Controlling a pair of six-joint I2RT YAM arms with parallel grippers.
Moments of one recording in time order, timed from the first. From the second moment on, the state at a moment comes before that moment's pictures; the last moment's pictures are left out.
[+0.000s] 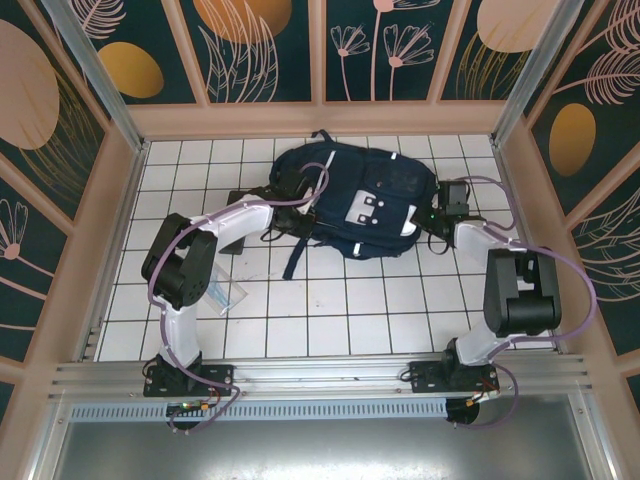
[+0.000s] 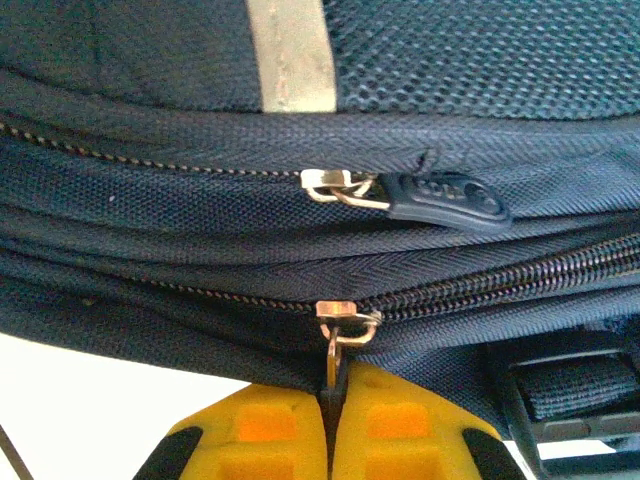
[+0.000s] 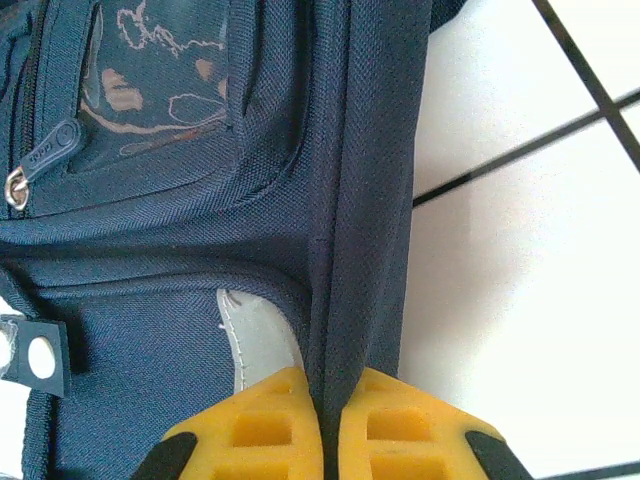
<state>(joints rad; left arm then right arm) -0.58 1.97 1.41 -0.56 0.07 -0.18 0.06 1.60 0.88 -0.11 -0.13 0.53</state>
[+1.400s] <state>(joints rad) -0.52 1.95 1.45 -0.48 0.23 -0.31 0.05 1.64 0.94 -0.15 -0.09 0.46</state>
